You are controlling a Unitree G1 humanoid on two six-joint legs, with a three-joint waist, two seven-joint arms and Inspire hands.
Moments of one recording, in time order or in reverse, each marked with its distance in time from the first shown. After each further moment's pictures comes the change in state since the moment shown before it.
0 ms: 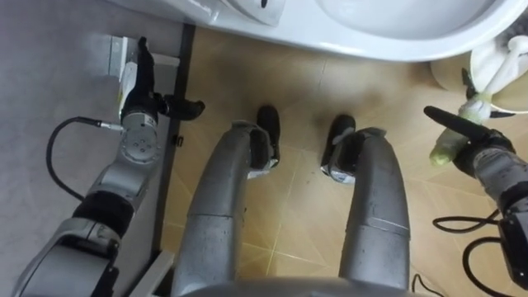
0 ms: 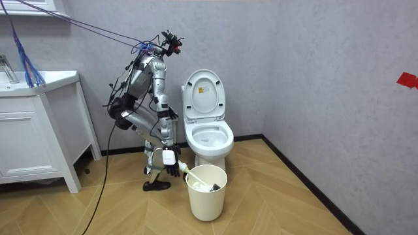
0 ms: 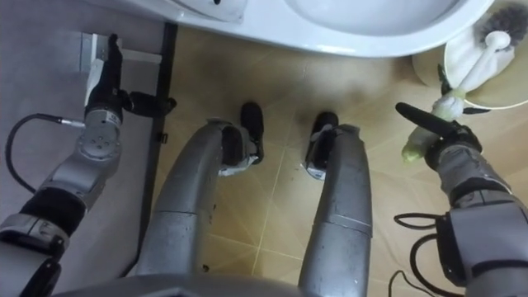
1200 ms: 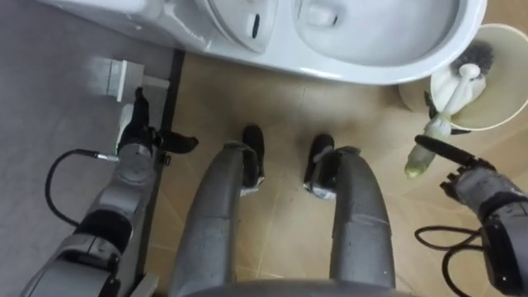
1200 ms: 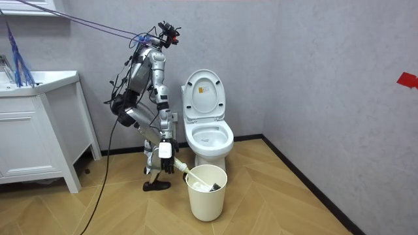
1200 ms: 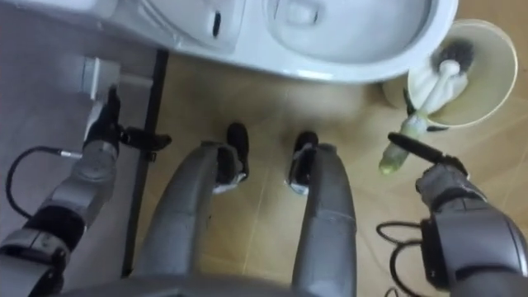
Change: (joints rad) left arm 0.050 -0.026 0.059 0.082 0.017 0.057 -0.050; right arm 0.041 0.074 -0.091 -0.009 0.129 0.020 -0.190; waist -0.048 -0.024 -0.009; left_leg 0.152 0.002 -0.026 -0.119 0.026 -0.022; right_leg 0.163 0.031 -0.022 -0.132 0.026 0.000
